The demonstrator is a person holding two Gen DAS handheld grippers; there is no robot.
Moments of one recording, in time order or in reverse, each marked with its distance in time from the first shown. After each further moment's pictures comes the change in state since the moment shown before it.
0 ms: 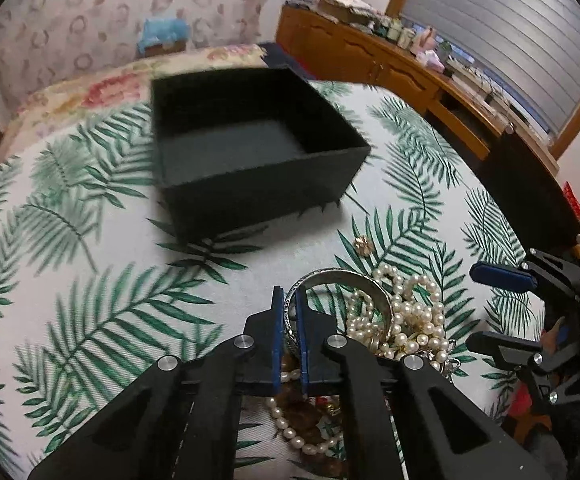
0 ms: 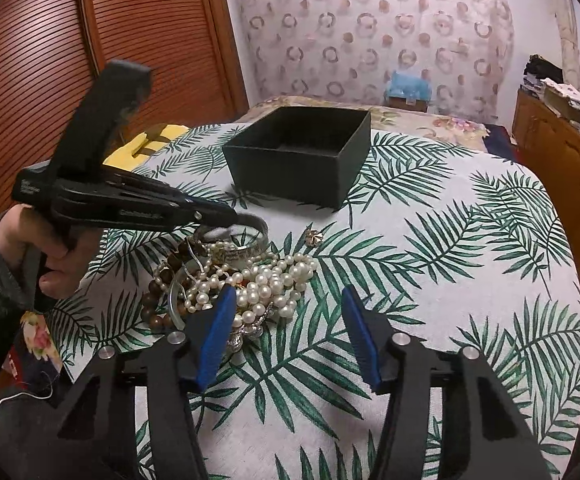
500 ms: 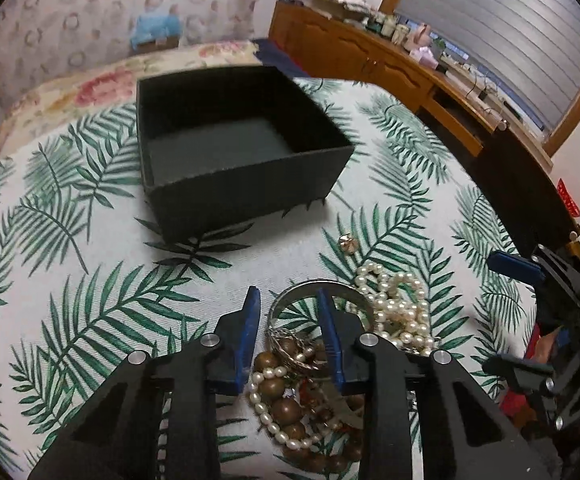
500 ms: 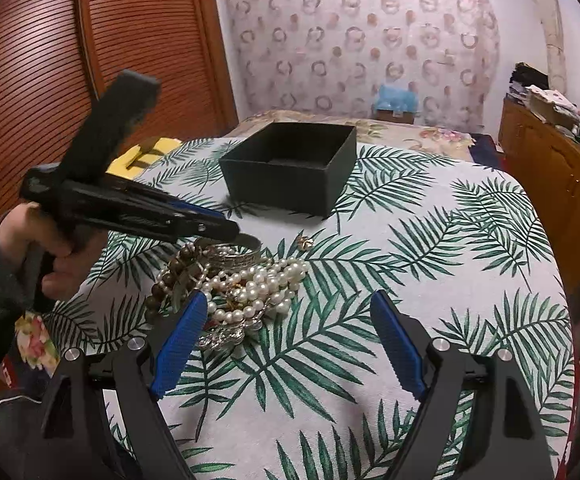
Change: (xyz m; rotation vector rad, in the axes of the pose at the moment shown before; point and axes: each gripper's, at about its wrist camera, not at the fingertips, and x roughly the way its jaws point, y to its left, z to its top) left arm 0.004 -0.004 0.004 0.000 0.052 -0.049; right arm -0.019 0.005 -0.006 0.007 -0.048 -0.043
